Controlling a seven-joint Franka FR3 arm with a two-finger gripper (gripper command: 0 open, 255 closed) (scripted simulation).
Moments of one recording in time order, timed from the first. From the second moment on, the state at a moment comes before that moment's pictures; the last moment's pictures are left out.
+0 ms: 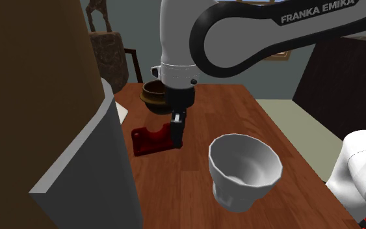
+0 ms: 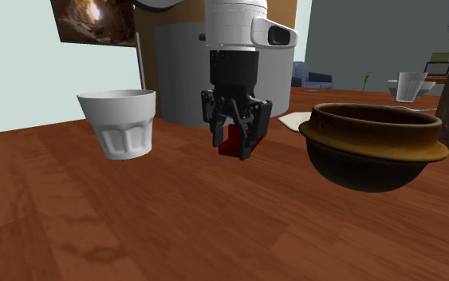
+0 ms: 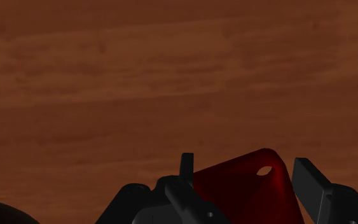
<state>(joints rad) 0.29 -0.12 0.35 -1.98 0.09 1.87 -0.12</state>
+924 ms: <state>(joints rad) 0.29 -0.12 0.34 -1.91 0.09 1.80 -0.11</state>
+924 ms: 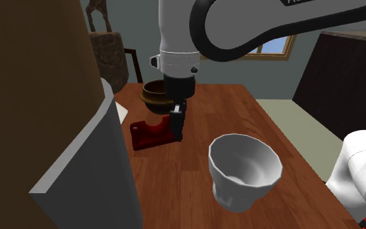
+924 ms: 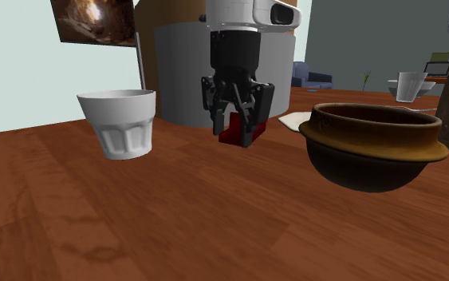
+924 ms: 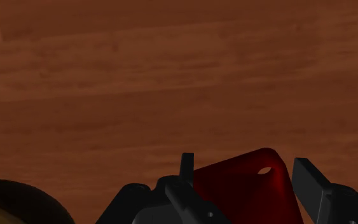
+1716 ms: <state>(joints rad) 0.29 -0.11 0.34 -1.74 0.09 1.64 -0.10</state>
